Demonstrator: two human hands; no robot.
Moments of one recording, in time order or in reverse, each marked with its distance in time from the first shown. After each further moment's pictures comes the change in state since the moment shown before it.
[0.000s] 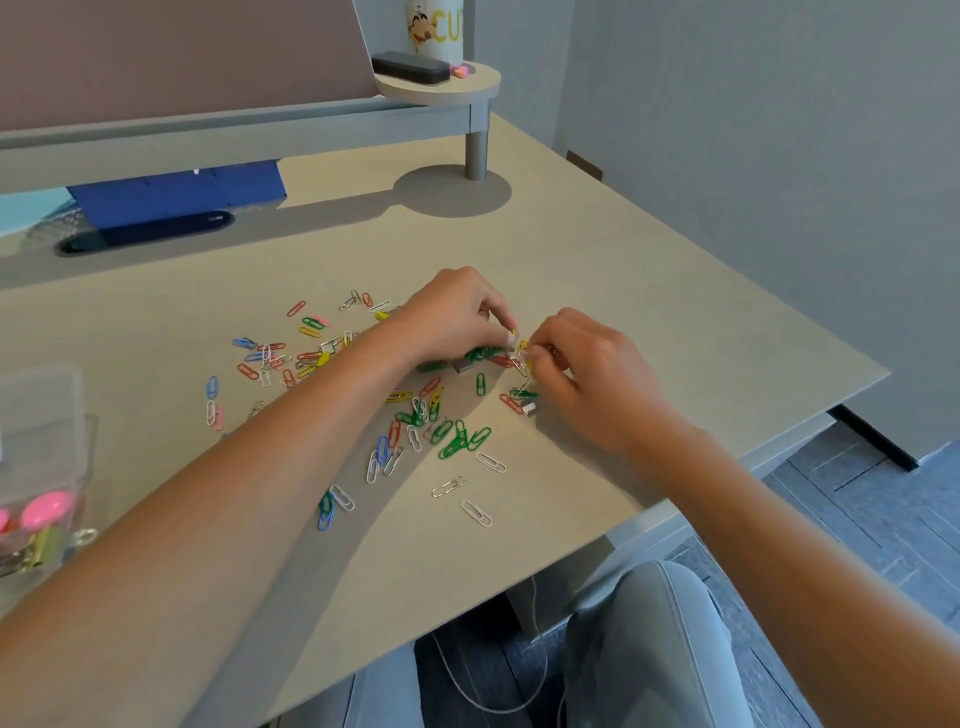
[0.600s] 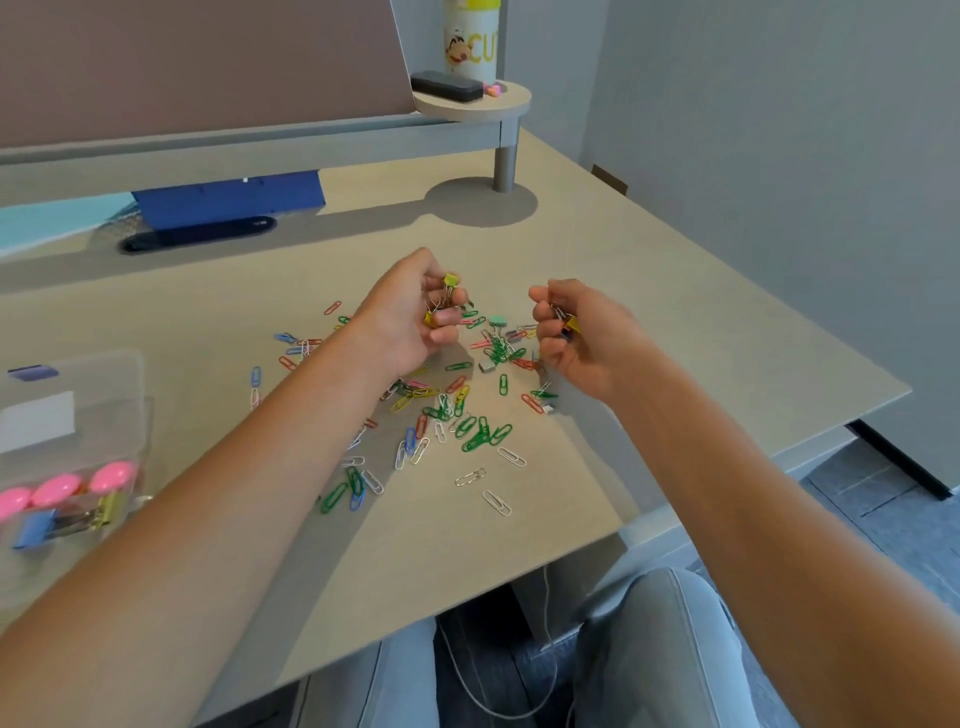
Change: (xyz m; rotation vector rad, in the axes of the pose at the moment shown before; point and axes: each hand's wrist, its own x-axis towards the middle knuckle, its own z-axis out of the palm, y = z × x) left_hand -0.038 -0.012 -0.028 -1.399 0.208 -0.491; right_hand 0.063 -0.025 -0.002 1.500 -0.041 1.075
